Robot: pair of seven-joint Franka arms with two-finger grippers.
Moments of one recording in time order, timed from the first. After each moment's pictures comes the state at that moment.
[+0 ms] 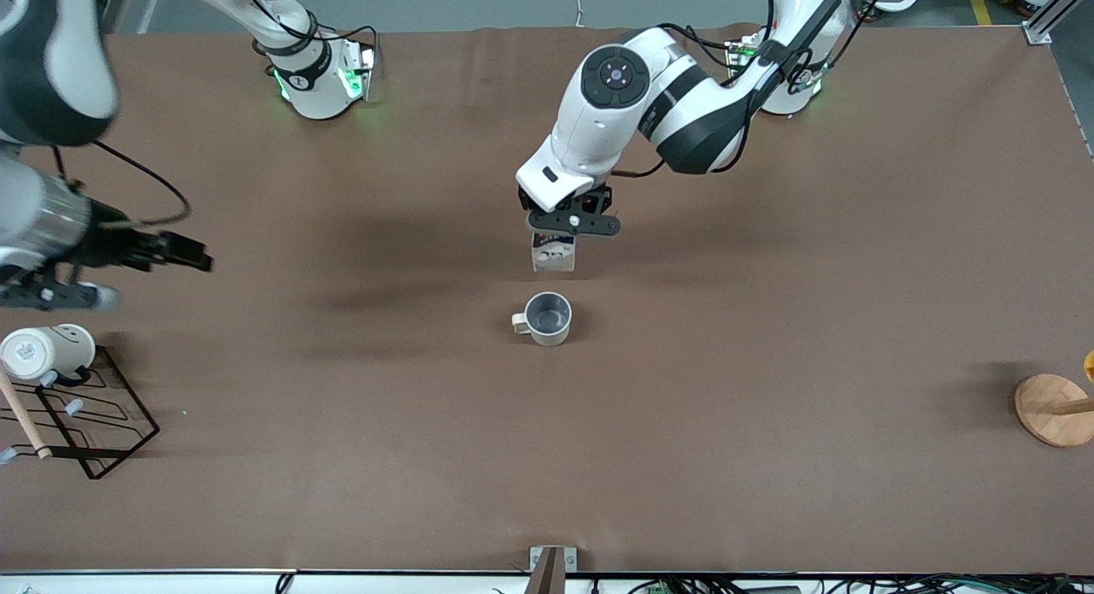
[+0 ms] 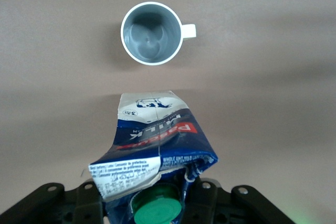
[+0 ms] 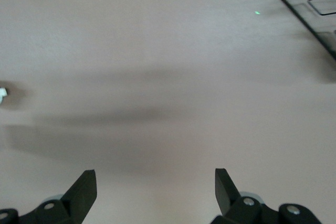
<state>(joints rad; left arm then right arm) -0.38 0.42 -0.50 -1.65 0.04 2.12 -0.81 -0.02 0.07 -0.07 -1.69 0.11 1.65 -0.11</state>
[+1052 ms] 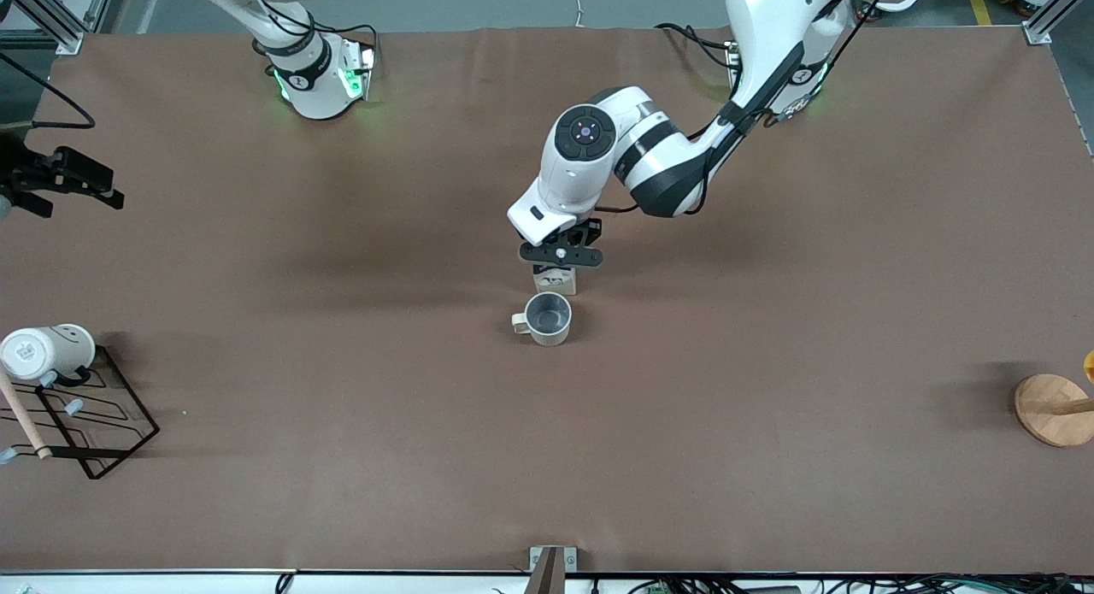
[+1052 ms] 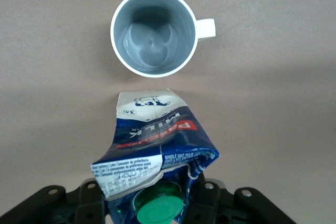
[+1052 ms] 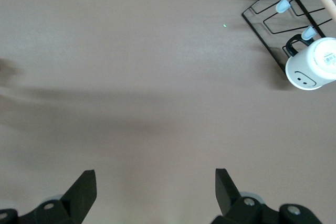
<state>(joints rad) -0.40 0.56 -0.50 -1.65 0.17 2.21 -0.86 -0.08 -0.07 -0.01 -1.69 0.04 1.59 -0.17</state>
